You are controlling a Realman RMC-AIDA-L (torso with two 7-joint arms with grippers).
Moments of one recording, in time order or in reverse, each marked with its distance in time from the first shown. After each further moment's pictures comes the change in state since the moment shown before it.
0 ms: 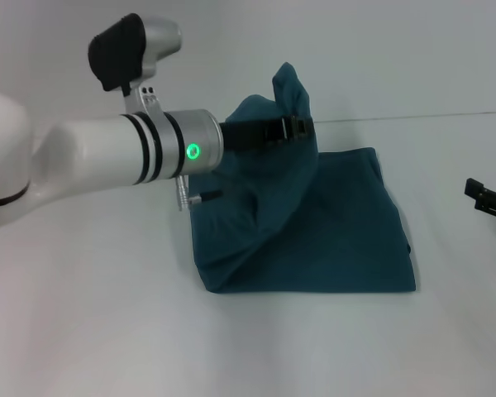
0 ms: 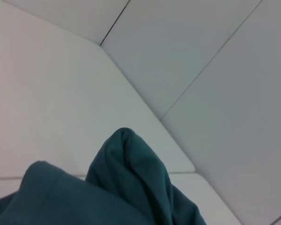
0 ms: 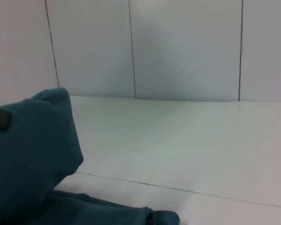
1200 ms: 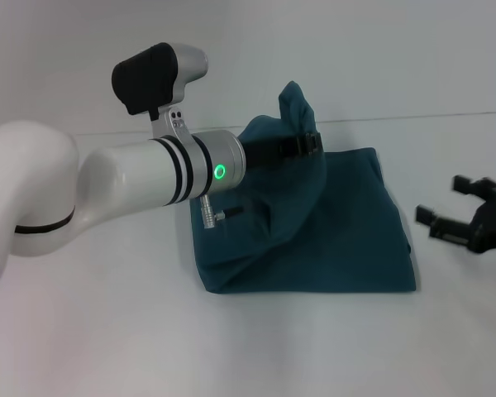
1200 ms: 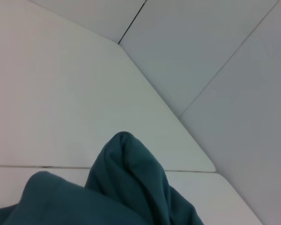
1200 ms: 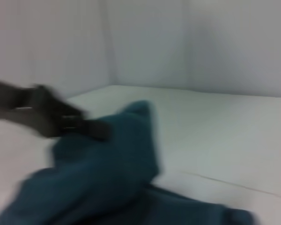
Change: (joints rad) left arm -0.034 0.000 0.245 -0.117 -0.308 -0.214 0.120; right arm 0.007 -0.004 -0.120 0.022 -0.013 -0.087 -0.024
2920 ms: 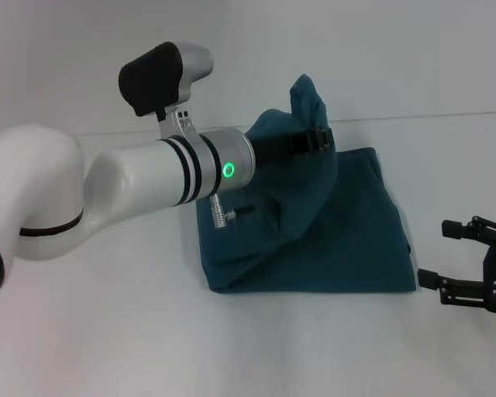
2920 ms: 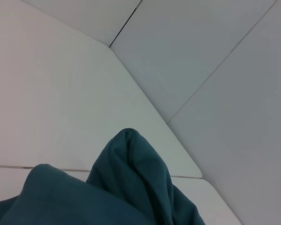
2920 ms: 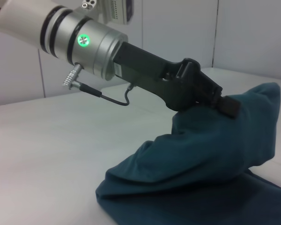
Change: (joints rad) left arm -0.003 0.000 0.055 -0.003 -0.125 -0.011 0.036; right arm -0.070 -0.006 -0.036 -0.177 -0.144 -0.285 0.013
